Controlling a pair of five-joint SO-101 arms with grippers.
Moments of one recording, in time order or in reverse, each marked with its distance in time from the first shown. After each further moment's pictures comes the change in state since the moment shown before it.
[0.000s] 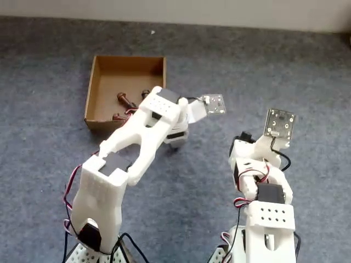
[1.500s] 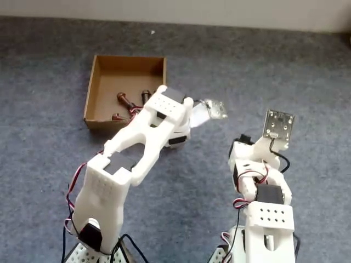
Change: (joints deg) left arm 0.3 1.9 -4.5 11.5 3.8; right arm 0.0 -0.3 1.7 -0.2 0.0
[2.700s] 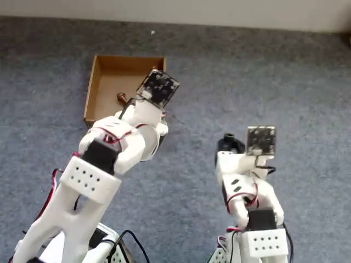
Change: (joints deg) left arm -0.4 -75.2 49.3 -20.2 38.8; right arm -11.4 -25.7 9.0 4.5 4.5
